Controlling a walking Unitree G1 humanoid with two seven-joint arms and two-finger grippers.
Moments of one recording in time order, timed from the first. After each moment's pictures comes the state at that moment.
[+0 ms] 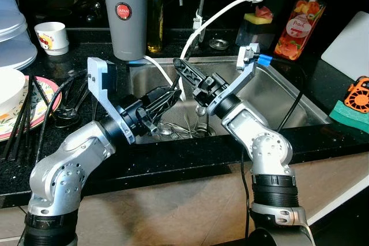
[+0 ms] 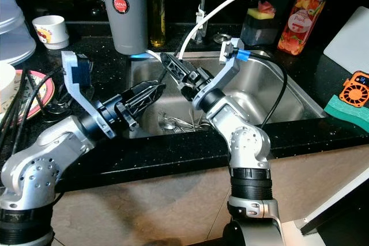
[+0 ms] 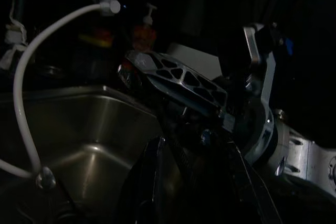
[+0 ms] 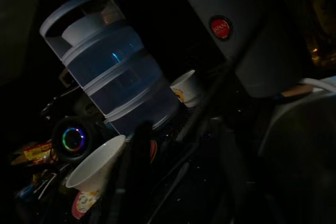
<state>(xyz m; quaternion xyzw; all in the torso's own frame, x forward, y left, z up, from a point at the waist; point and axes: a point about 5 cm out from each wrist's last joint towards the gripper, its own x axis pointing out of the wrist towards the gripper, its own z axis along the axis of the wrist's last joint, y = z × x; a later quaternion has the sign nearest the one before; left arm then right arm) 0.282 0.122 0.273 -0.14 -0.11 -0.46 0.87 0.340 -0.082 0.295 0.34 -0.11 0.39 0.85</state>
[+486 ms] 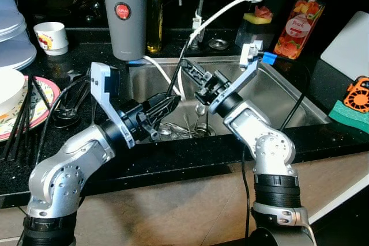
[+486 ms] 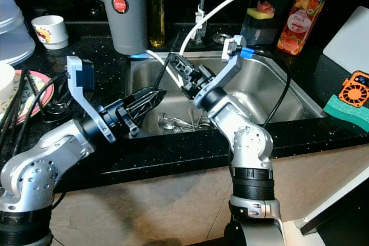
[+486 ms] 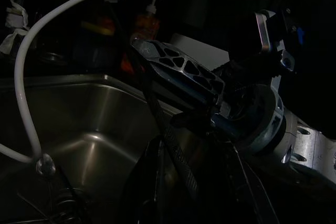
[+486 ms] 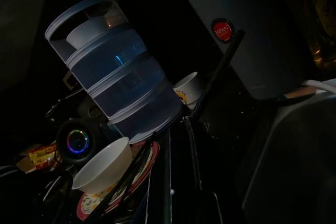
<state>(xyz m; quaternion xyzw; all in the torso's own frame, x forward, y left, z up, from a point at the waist) 0.282 0.122 0.269 -0.15 -0.09 -0.46 0.87 0.338 -0.083 0.296 0.34 -0.11 0.40 0.84</state>
